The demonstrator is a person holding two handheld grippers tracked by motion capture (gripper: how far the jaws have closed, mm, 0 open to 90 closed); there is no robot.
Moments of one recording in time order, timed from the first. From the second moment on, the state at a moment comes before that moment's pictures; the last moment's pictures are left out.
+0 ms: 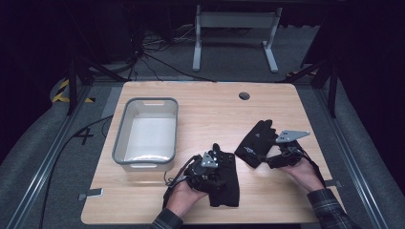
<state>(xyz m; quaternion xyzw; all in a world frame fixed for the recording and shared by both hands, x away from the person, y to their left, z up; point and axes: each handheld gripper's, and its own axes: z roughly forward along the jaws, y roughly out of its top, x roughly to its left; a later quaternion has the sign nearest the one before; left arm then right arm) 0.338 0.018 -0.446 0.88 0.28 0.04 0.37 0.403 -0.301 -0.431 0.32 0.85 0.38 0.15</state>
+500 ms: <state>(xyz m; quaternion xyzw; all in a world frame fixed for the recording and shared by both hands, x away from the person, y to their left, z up) 0.338 0.012 -0.448 0.89 0.28 0.04 0.36 0.440 -0.285 -0.454 0.31 0.86 0.37 0.14</state>
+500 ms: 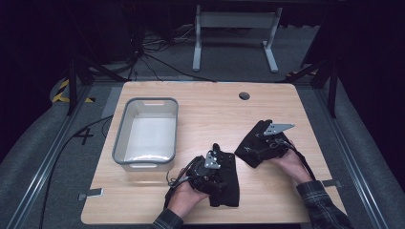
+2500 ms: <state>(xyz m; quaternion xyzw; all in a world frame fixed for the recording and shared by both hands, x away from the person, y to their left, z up) 0.335 0.020 -0.444 0.89 0.27 0.05 0.37 0.401 -0.297 -0.416 0.24 0.86 0.41 0.15</state>
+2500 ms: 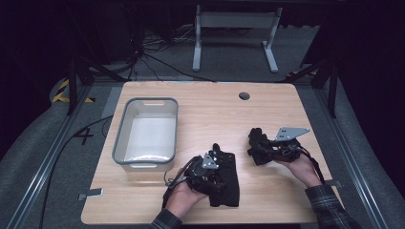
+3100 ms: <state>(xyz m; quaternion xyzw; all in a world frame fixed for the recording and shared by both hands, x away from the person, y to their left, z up) 0.325 0.033 -0.442 0.89 0.27 0.05 0.36 0.370 -0.255 -0.394 0.15 0.88 0.44 0.13</state>
